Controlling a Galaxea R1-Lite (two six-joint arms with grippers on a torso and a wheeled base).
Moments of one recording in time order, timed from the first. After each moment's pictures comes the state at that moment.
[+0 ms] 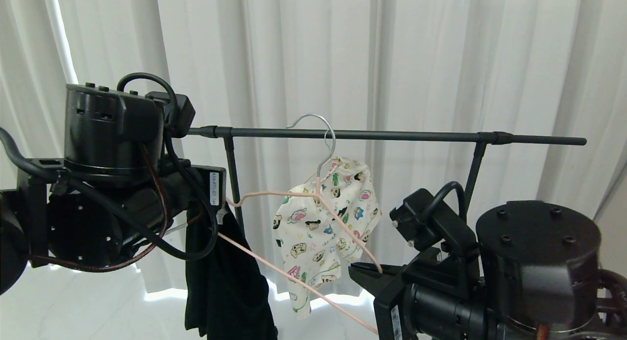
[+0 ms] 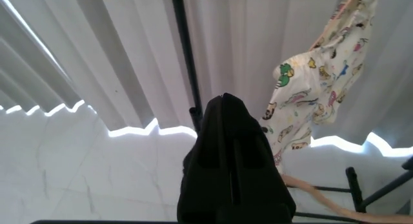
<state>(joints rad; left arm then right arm) -0.55 1.47 -0.94 -0.10 0.57 -0.06 1.14 1.60 -0.76 -0.46 -0.20 0.30</state>
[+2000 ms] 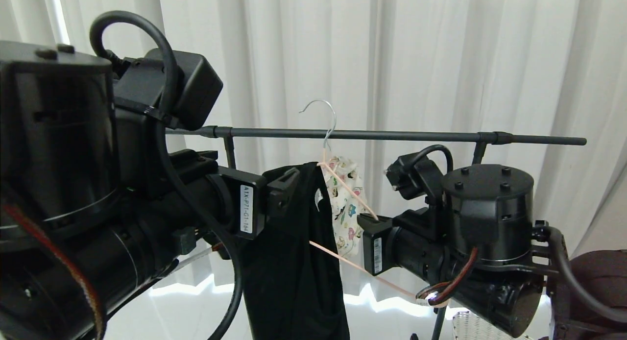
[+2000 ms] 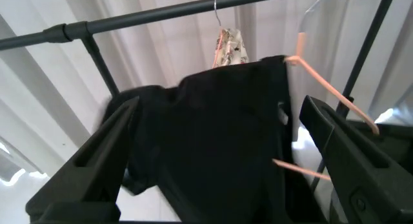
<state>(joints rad) -0.94 1.38 -0.98 -0.10 0.66 -0.03 1.03 1.70 -0.87 -0.55 -0.35 0.27</state>
